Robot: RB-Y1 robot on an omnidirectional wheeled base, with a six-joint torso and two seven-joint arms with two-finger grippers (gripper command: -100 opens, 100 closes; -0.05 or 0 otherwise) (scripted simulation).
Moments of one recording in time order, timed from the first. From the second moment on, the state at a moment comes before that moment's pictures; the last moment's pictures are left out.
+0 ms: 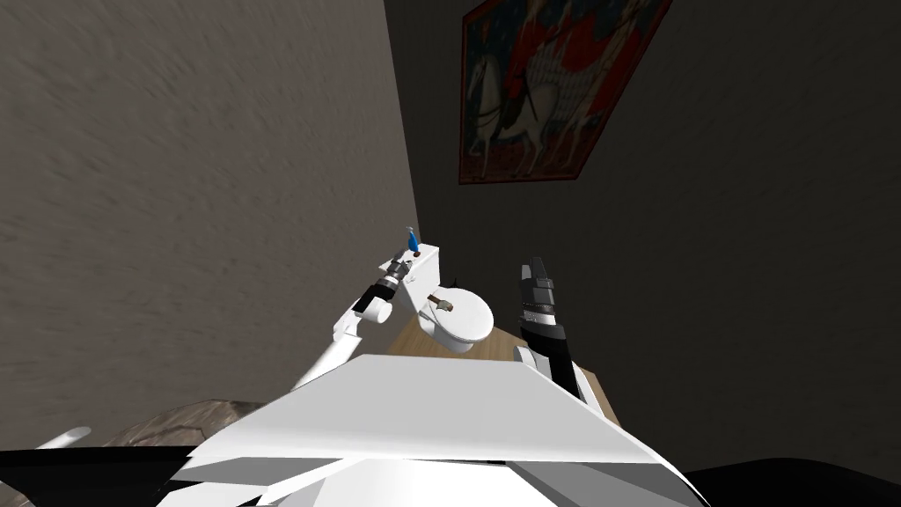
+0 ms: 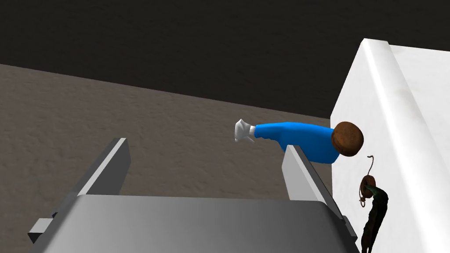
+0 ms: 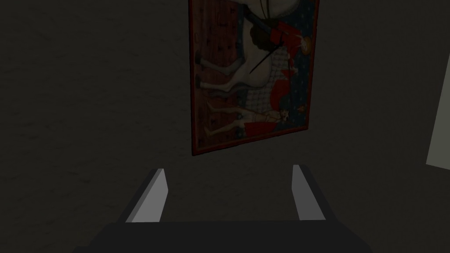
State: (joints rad) left arm 0.02 0.41 -0.08 -1.87 0.37 -0.07 0.03; right arm 0.55 0.04 0.04 -2.34 0.12 -0.45 0.13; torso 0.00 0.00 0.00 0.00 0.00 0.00
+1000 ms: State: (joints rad) left arm -0.18 0.52 -0.09 -1.61 0.49 0.18 0.10; right arm 0.55 0.04 0.04 -2.34 0.12 -0.45 0.13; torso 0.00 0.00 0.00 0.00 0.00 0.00
